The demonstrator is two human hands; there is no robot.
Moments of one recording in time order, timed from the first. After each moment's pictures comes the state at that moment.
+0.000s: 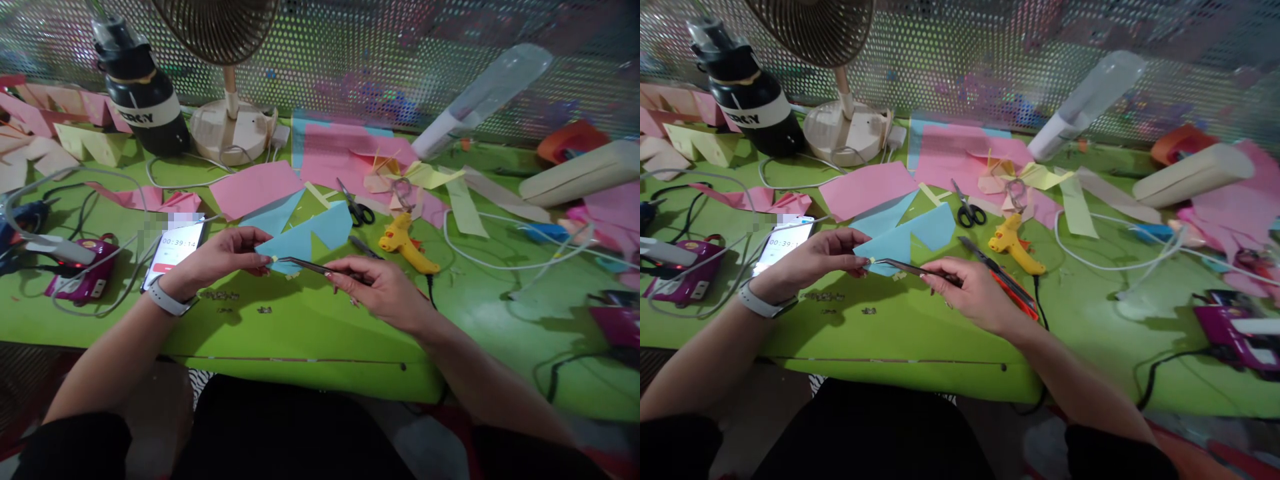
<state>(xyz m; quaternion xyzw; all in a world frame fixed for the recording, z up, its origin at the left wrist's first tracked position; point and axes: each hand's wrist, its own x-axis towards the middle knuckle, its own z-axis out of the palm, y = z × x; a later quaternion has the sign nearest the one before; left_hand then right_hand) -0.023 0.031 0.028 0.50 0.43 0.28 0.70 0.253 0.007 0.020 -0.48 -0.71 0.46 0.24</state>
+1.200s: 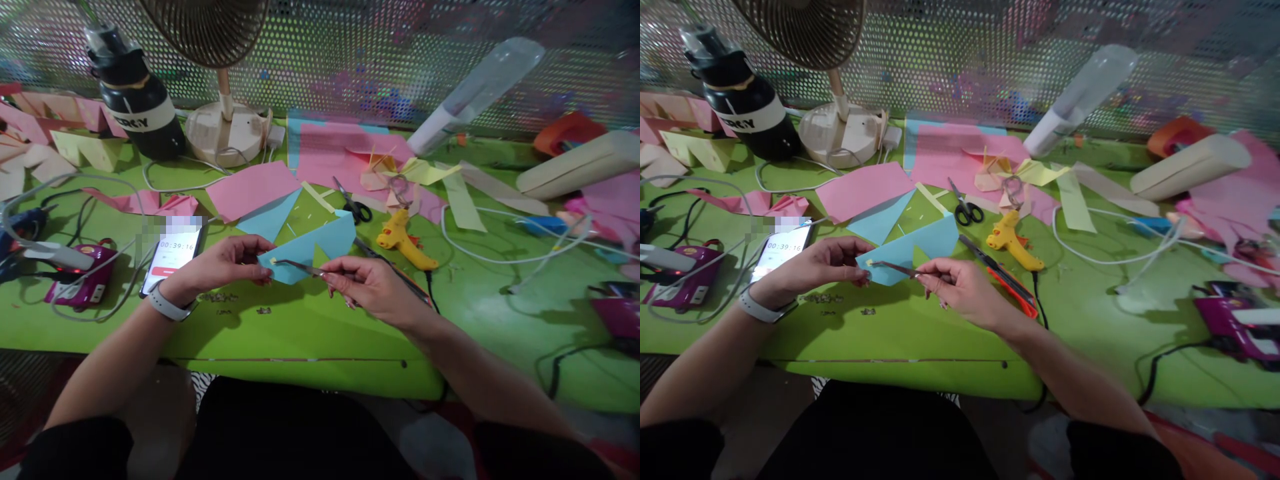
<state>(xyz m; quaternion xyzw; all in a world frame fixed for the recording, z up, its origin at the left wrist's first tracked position) -0.024 0.030 0.022 0.54 0.39 0.23 0.71 0.247 0.007 0.016 -0.49 -0.60 0.59 0.23</state>
